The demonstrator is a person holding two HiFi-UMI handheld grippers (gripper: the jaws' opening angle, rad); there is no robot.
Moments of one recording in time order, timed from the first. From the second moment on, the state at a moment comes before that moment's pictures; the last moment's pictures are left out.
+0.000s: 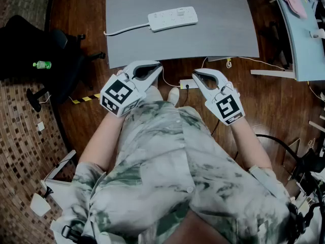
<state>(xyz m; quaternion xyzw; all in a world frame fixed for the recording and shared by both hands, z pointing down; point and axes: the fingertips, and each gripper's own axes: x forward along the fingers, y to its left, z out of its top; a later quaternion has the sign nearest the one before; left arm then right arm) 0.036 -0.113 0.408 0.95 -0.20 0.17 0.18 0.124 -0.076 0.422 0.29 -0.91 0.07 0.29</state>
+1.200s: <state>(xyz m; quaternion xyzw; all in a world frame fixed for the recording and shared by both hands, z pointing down) 0.123 -0.314 0.608 0.89 0.00 0.42 0.18 0.124 -0.329 0.585 0.01 -0.81 -0.05 0.59</state>
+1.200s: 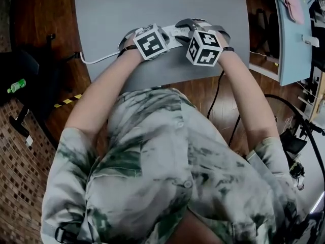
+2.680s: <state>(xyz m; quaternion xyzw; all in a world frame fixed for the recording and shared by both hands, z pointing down) 0.112 -0.323 0.600 0.89 -0.04 0.41 0.20 0.149 -0.307 0.471 0.12 -0.83 -0.03 0.55</state>
